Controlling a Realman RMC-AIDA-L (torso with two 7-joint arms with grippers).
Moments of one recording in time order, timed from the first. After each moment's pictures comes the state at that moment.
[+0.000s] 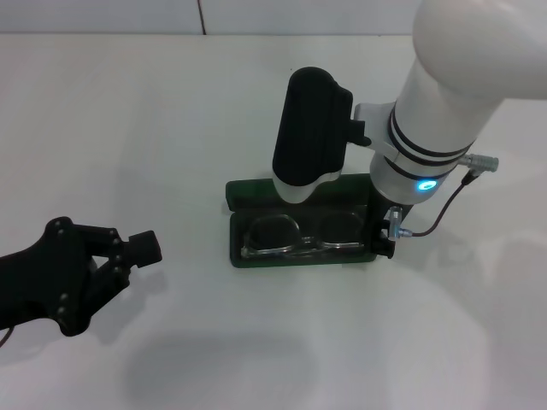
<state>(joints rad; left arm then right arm) -0.26 -2.01 0.77 0.58 1.69 1.95 -1.15 1.00 2.03 -2.03 -1.15 -2.50 -1.42 2.67</state>
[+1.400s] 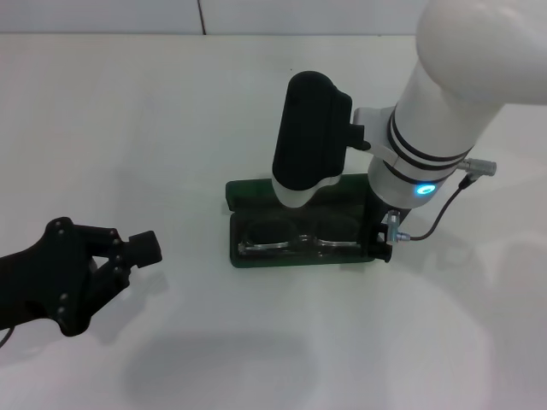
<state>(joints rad) -0.27 -2.01 0.77 0.56 1.69 1.95 -1.15 0.98 2.03 -2.04 -1.16 -2.50 -1.40 2.66</state>
